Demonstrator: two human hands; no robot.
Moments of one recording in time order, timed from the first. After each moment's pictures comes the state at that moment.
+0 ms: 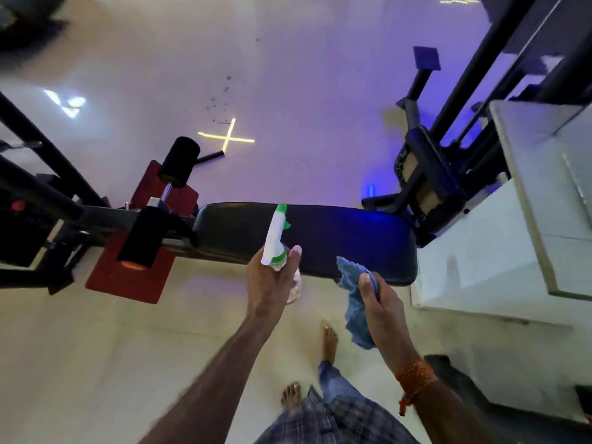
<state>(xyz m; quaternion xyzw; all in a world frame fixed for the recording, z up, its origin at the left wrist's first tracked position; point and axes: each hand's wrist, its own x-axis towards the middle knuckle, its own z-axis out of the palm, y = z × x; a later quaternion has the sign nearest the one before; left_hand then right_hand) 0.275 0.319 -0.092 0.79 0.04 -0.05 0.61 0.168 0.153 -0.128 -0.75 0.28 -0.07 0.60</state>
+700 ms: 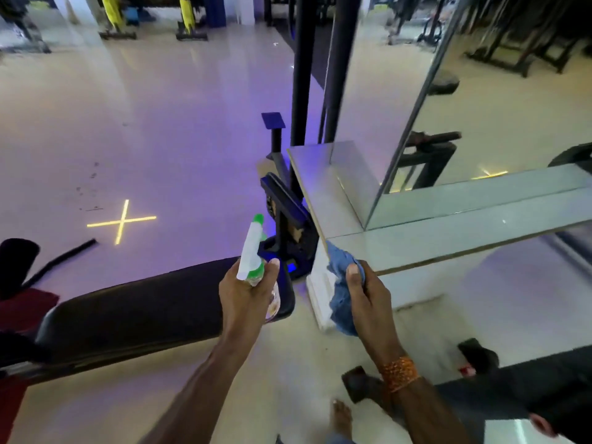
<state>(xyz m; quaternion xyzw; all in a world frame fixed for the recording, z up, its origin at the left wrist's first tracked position) 0.152 0.058 -0.025 0.73 -0.10 -0.12 0.66 0.017 -0.080 -0.048 -0.72 0.34 -0.32 0.52</state>
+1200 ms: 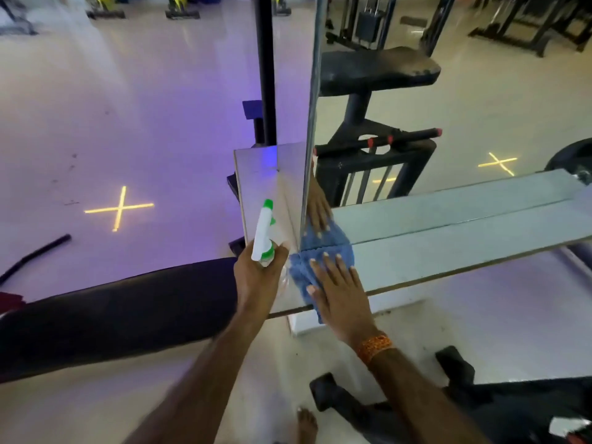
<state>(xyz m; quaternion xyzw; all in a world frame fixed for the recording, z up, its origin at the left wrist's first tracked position) 0.118 -0.172 -0.030 0.75 -0.07 -0.14 0.65 -0.002 -0.297 -0.122 -0.96 0.25 -0.05 0.11</state>
